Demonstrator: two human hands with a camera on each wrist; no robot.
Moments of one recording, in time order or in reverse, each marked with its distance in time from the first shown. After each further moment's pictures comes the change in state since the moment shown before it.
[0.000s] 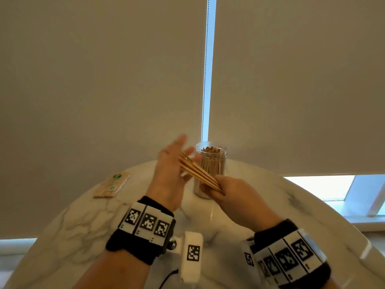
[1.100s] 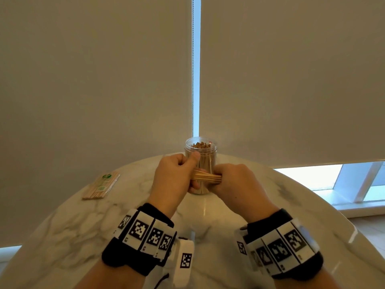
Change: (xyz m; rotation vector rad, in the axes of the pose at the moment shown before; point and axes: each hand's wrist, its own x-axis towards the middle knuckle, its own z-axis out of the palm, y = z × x) left_hand -0.006 -0.024 0.005 0.684 -0.046 0.237; right_hand -0.001 0.002 -0.018 -0.141 0.138 0.035
